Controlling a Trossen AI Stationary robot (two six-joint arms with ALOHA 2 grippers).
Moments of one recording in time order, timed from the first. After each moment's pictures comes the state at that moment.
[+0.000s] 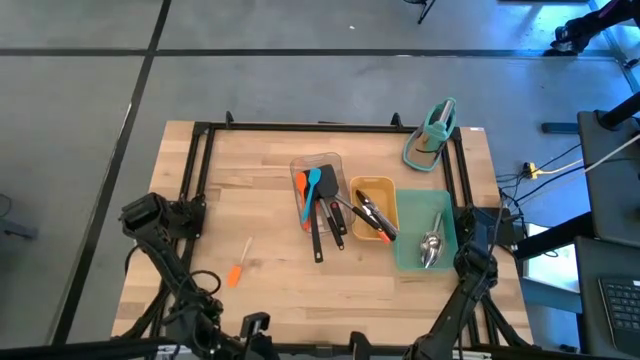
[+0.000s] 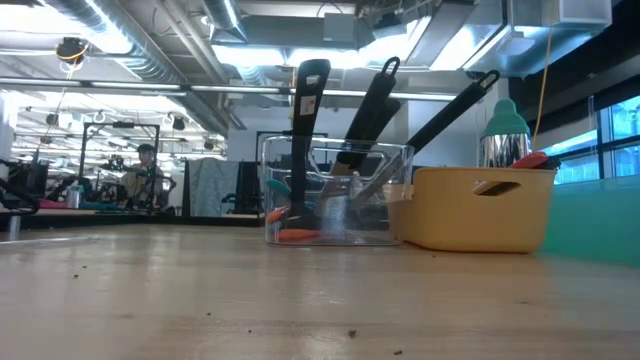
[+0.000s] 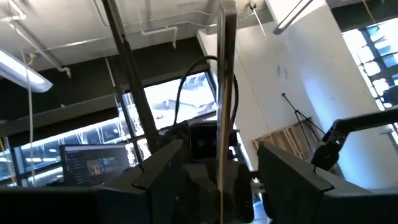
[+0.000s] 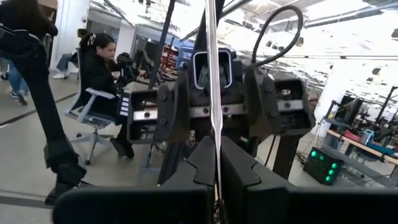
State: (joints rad) left arm -0.96 1.88 1.43 1.05 -0.53 0.68; right arm 0.95 2.38 2.35 0.32 1.02 -0.49
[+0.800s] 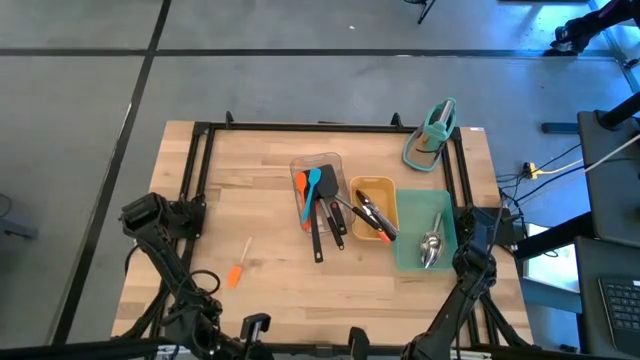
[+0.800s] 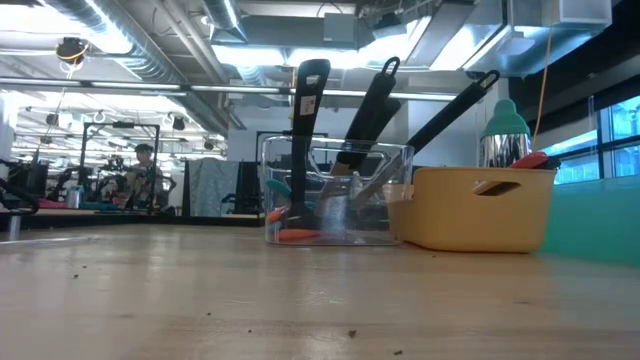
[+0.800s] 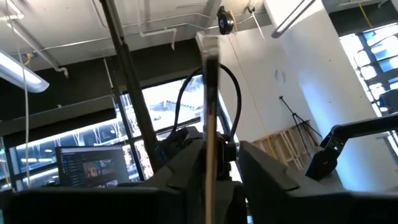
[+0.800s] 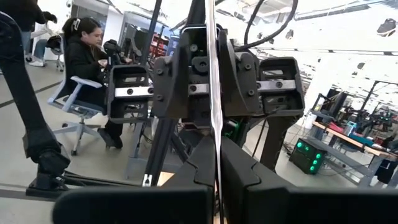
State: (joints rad) left arm -0.95 1.88 1.45 1.02 -0.52 0.67; right arm 0.94 2.38 2.35 0.28 1.07 -0.48
